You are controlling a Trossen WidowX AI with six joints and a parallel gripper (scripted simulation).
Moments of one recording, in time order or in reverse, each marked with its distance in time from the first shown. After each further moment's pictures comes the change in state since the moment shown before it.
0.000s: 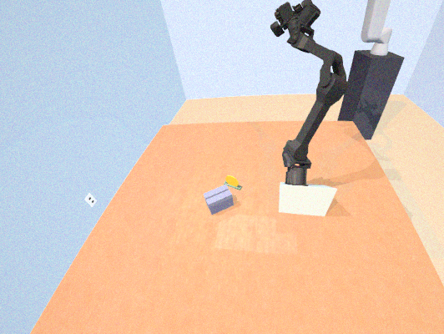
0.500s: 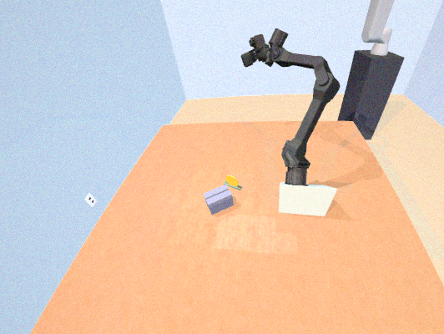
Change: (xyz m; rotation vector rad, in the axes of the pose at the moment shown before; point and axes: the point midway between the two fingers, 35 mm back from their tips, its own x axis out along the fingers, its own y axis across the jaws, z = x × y) arm -0.036 0.218 -0.047 0.428 0.313 0.554
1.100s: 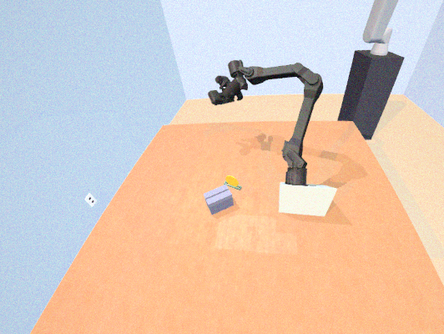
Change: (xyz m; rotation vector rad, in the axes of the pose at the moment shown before) arm -0.063 0.267 -0.124 0.277 0.636 0.592
